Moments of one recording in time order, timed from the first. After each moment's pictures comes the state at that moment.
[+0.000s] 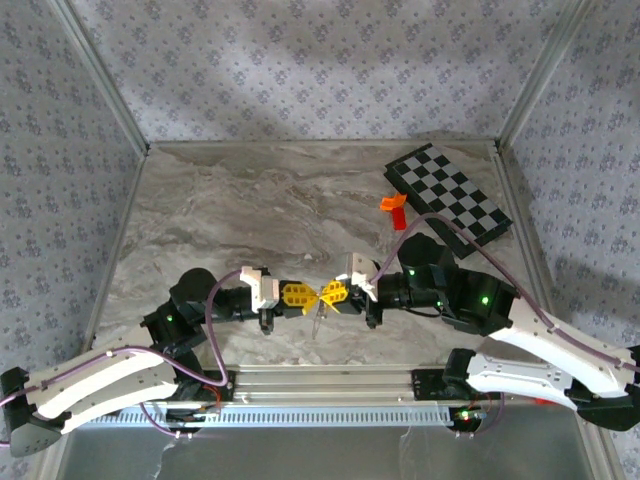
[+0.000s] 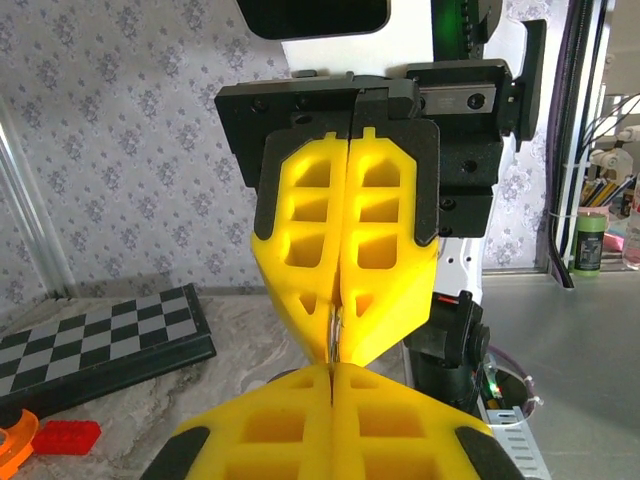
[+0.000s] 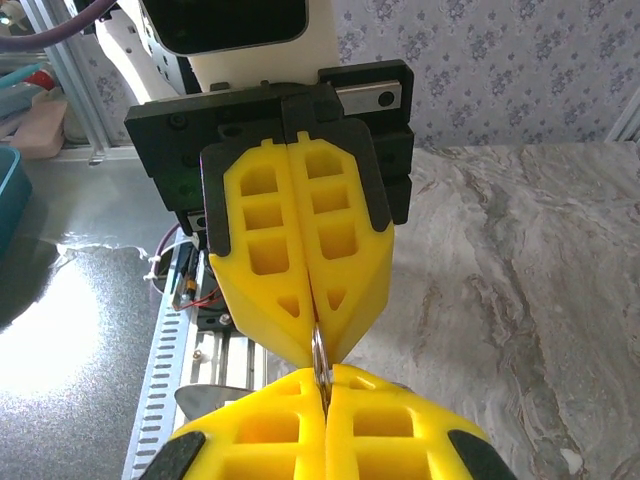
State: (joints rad) left arm -1.05 0.68 0.57 0.19 0.46 0.04; right arm 1.08 0.89 1.06 -0.53 -0.36 -0.19
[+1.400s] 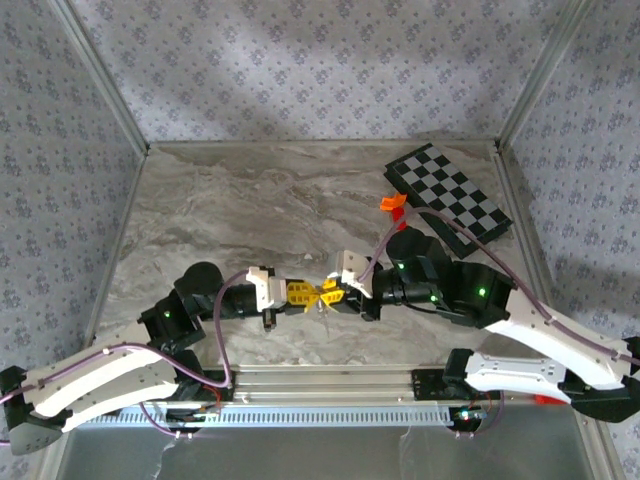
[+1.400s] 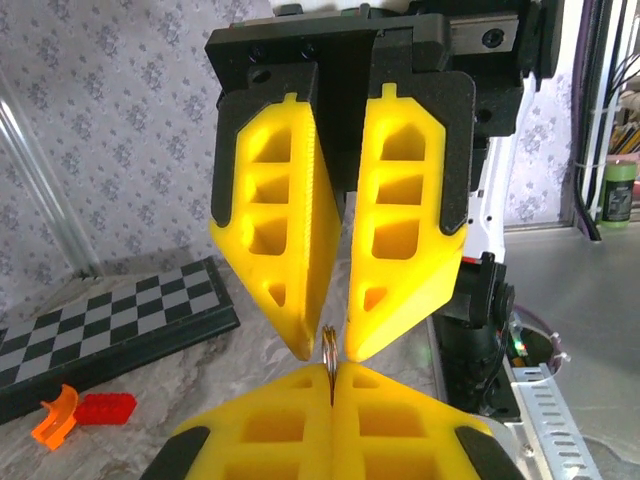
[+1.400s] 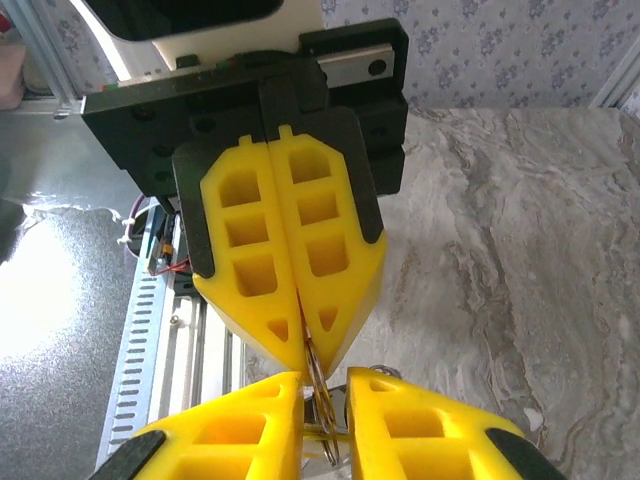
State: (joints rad) left arm -1.05 0.70 0.63 0.07 0.44 0.14; right arm 1.10 0.96 1.17 -0.67 -0.29 -0.25
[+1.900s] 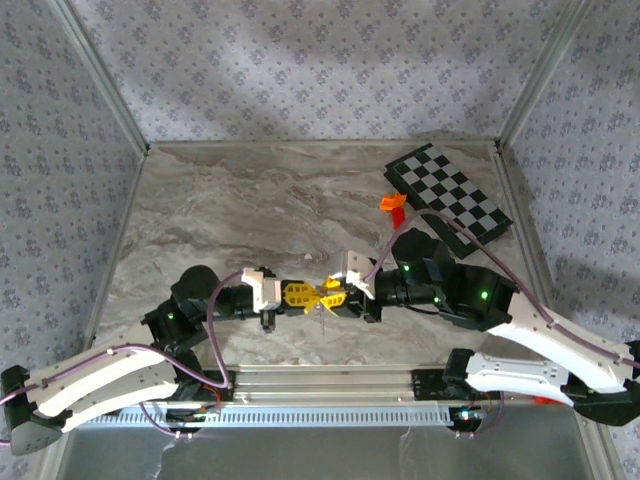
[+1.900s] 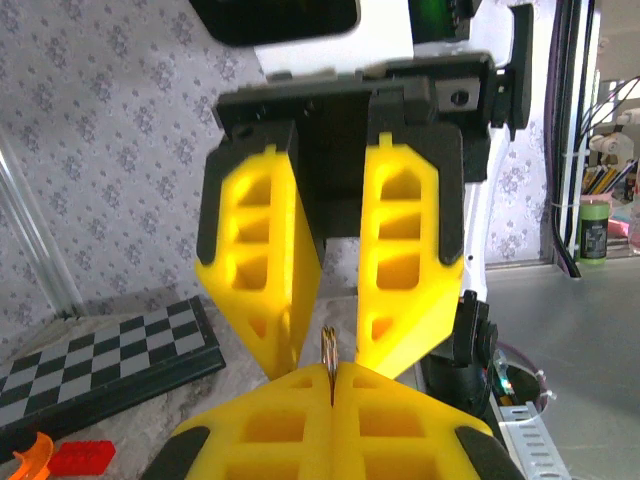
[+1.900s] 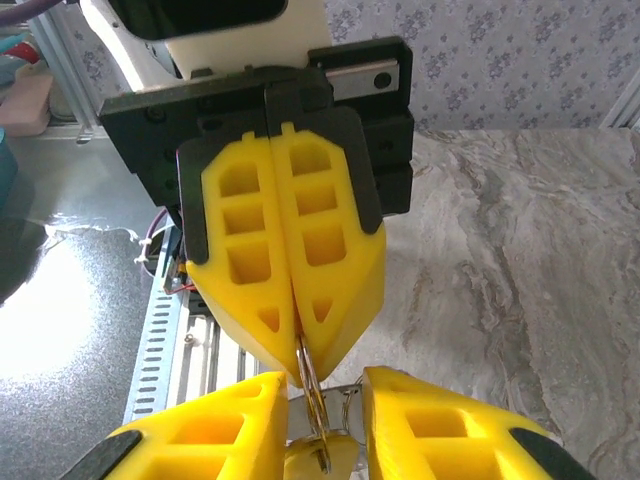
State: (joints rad) left arm -1.05 0.70 0.60 0.20 0.48 0.09; right arm 1.09 0.93 1.13 -0.61 -0.34 -0.23
